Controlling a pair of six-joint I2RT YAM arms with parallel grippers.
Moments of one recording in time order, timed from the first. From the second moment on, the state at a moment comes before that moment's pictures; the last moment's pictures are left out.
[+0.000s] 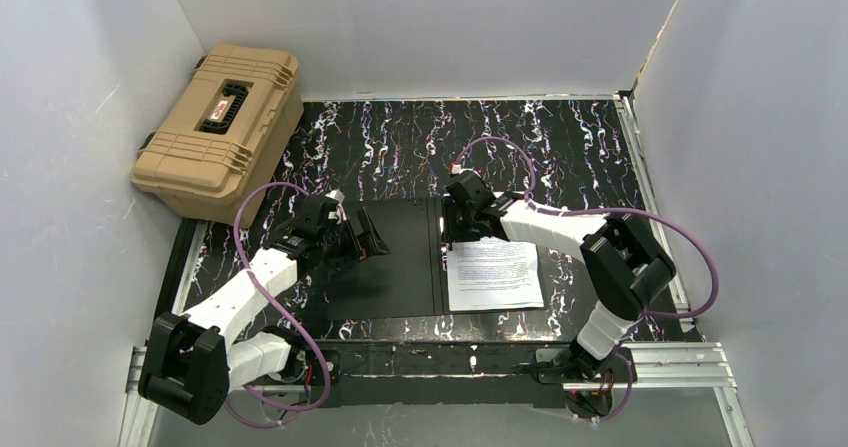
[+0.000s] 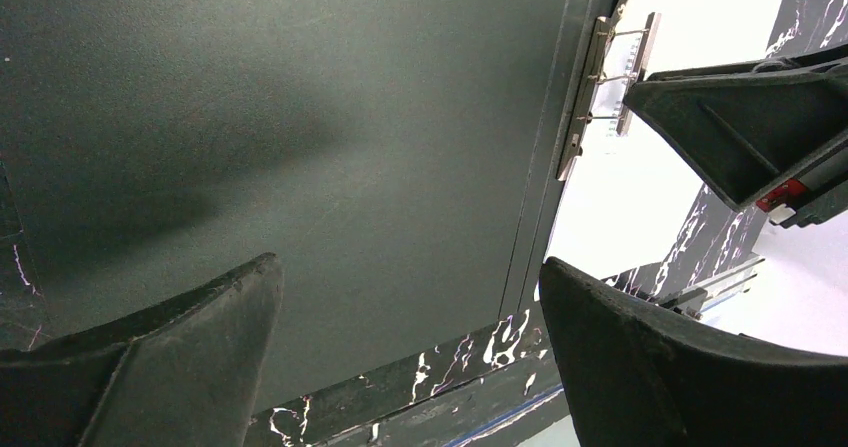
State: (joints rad) left arm -0.39 1.10 0.61 -0.42 0.24 -0.74; right arm 0.77 1.67 1.03 -0.32 0.04 0.59
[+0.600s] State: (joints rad) left arm -0.39 1.10 0.61 -0.43 0.24 -0.74; right arm 0.79 1.72 1.06 -0.31 0.05 0.59
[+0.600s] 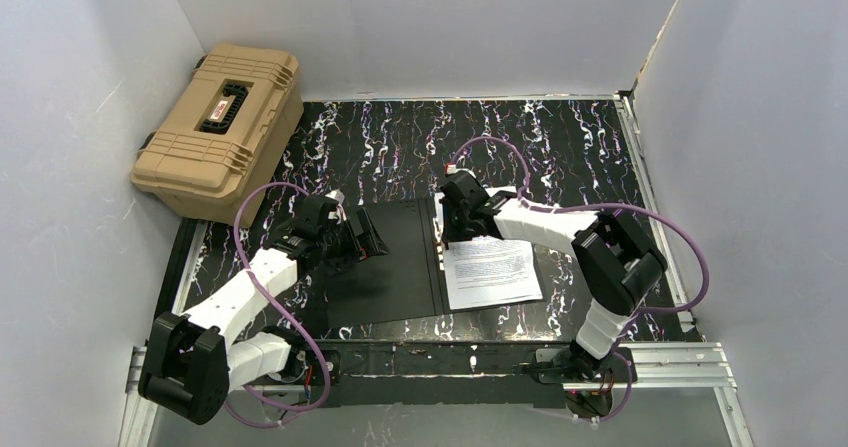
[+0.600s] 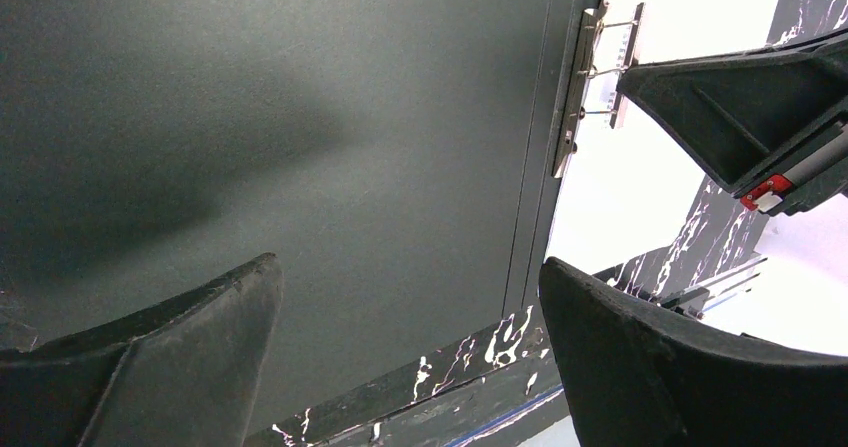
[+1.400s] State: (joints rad) left arm -0.42 1.24 0.61 -0.41 0.24 -0.74; right arm 0.80 1.79 1.16 -0.36 0.03 0.48
